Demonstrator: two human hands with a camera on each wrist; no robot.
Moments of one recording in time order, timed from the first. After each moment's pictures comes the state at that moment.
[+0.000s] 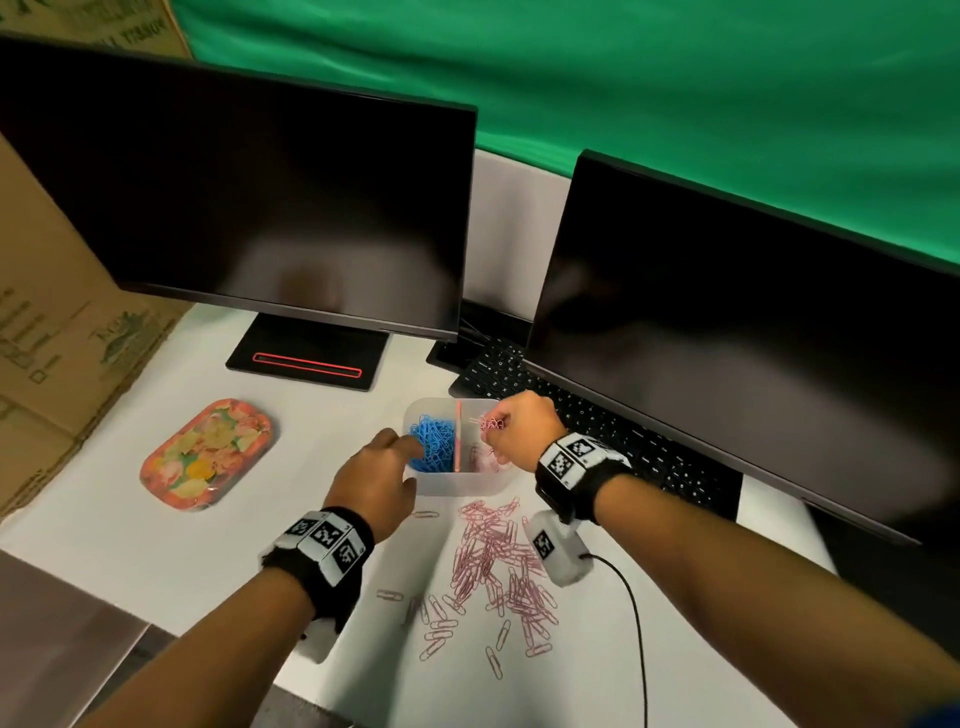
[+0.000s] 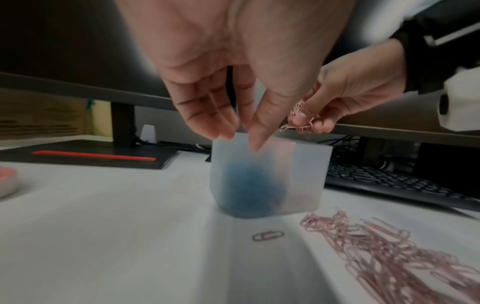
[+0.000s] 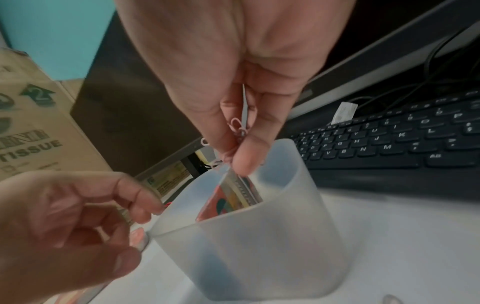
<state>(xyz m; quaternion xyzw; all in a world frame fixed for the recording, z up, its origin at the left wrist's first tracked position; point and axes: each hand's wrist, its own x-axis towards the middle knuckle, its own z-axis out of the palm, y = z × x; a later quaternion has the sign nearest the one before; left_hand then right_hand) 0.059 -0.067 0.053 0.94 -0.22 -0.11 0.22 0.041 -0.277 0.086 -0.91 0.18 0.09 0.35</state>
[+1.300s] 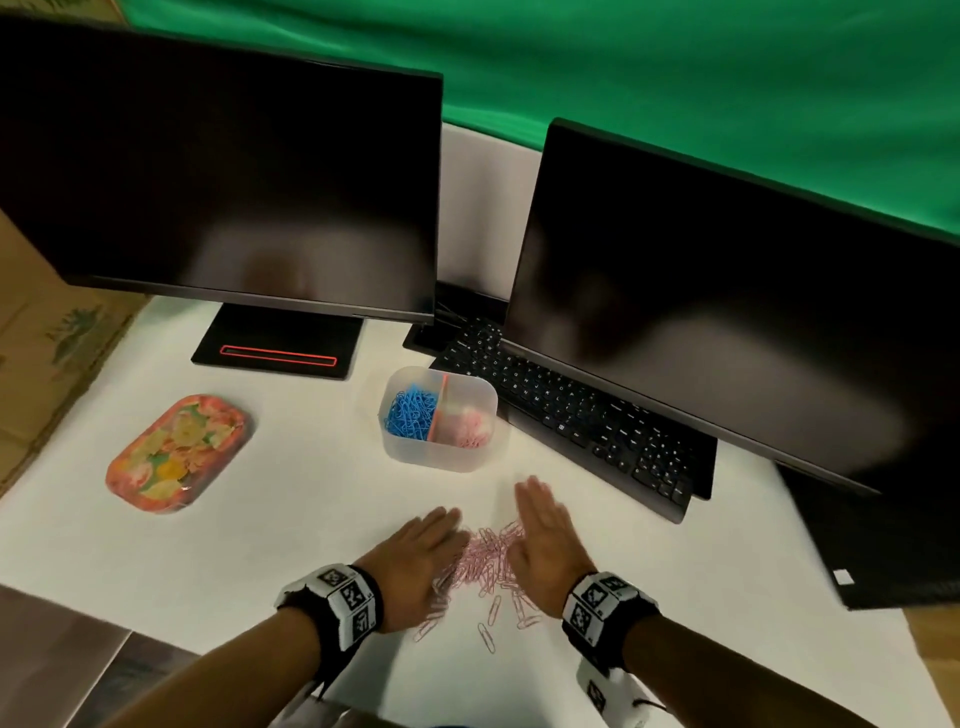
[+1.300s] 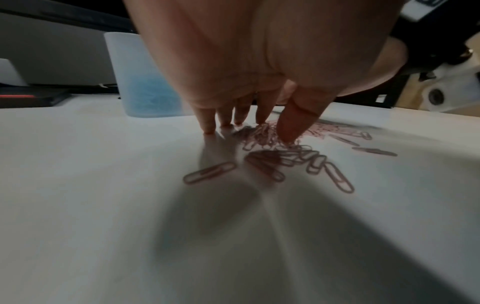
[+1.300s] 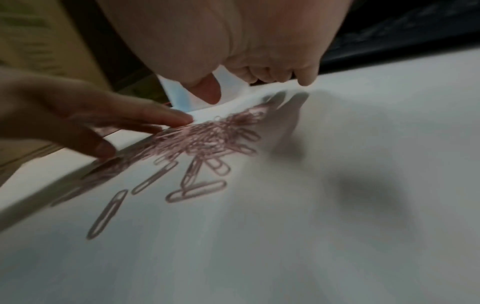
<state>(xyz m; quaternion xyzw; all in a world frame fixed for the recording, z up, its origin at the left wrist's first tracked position) -0.010 -0.067 -0.013 0.81 -0.51 -0.29 0.04 -0.112 -0.273 -0.012 -0.96 0.11 0.17 0.21</state>
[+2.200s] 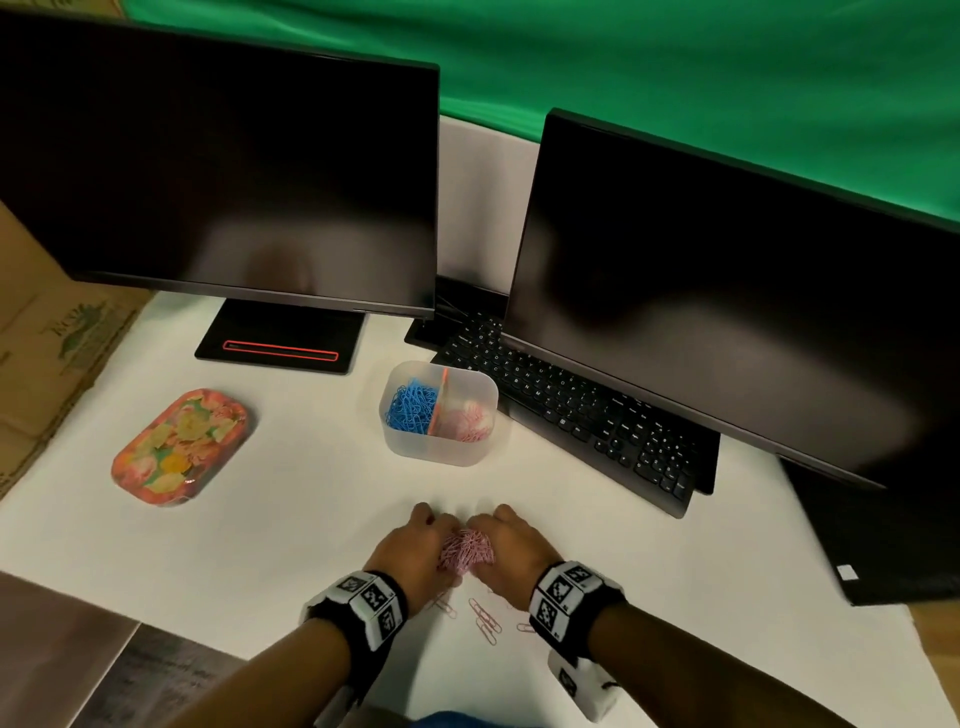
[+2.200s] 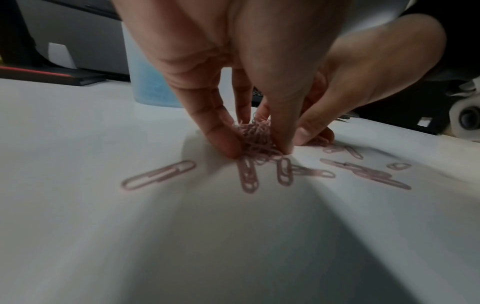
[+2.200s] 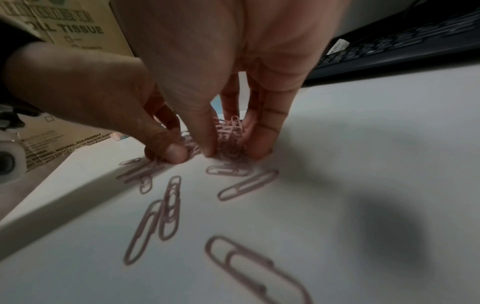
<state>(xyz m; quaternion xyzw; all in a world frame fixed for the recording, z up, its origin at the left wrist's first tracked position) -0.023 -0.086 -0.001 0.90 -0.29 -0.30 0.14 -0.091 -0.239 -0.001 -0.93 0.11 0.22 0.28</state>
